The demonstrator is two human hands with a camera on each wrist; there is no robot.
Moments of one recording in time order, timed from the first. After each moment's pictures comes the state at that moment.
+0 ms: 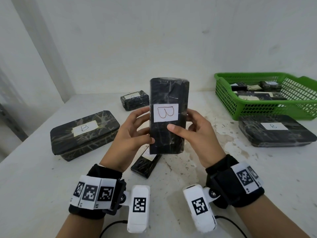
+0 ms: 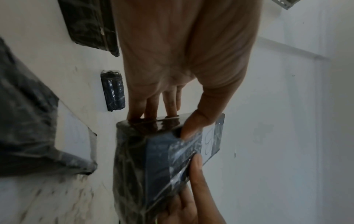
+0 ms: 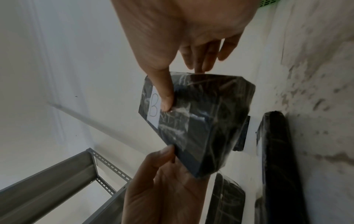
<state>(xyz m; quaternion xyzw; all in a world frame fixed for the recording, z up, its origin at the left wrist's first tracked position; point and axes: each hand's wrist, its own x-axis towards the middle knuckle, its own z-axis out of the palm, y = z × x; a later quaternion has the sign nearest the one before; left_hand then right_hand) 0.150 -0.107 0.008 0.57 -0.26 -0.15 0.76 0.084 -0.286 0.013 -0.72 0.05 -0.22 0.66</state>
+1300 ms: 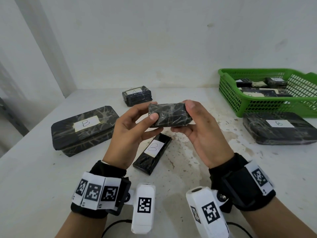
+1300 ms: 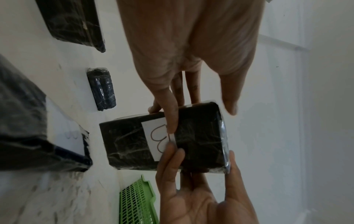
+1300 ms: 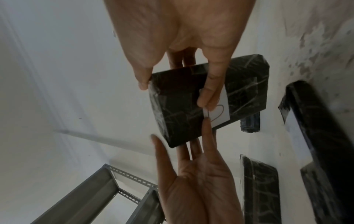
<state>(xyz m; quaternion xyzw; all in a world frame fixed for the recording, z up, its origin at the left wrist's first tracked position) 0.137 -0.111 0.018 0.54 -0.26 -0.07 0.80 0.077 -0.273 0.030 -0.57 -0.03 -0.18 0.80</state>
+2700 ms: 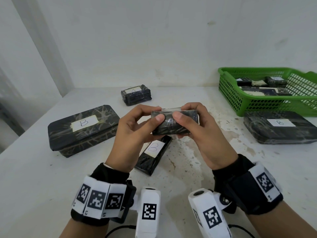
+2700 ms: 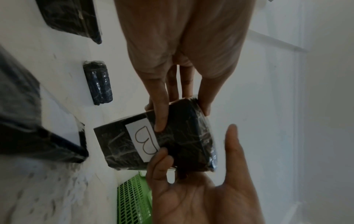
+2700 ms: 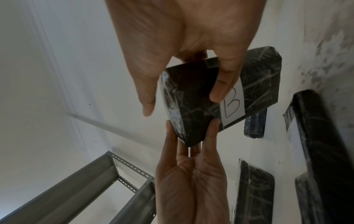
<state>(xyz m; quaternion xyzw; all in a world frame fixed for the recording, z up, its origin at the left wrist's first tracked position) 0.130 -0.117 0.022 0.56 -0.27 -0.07 0.78 0.076 -0.272 0.023 -0.64 0.01 -0.19 0.74</state>
